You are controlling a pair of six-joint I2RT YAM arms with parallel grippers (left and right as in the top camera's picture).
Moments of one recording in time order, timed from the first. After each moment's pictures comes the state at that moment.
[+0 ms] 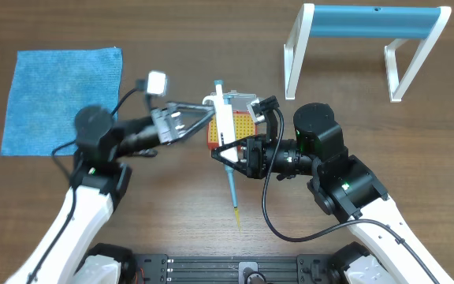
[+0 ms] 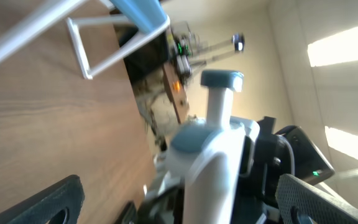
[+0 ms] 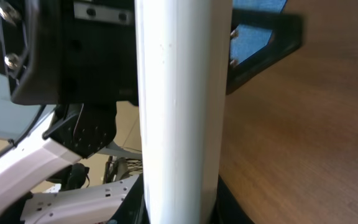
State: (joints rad) left arm -0.20 1.16 0.63 0.53 1.07 -1.26; right arm 0.52 1.06 0.85 -0.24 -0.83 0.77
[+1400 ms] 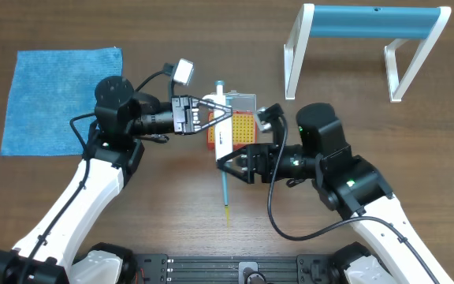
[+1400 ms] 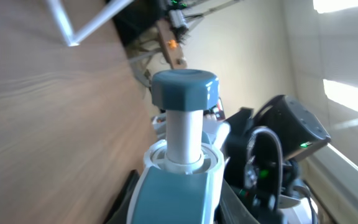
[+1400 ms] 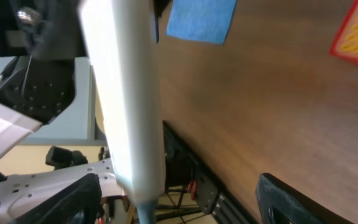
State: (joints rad) left arm -0.22 1.31 0.76 0.39 1.21 -1.12; right arm 0.44 1.06 0.86 -0.48 -0.88 0.66
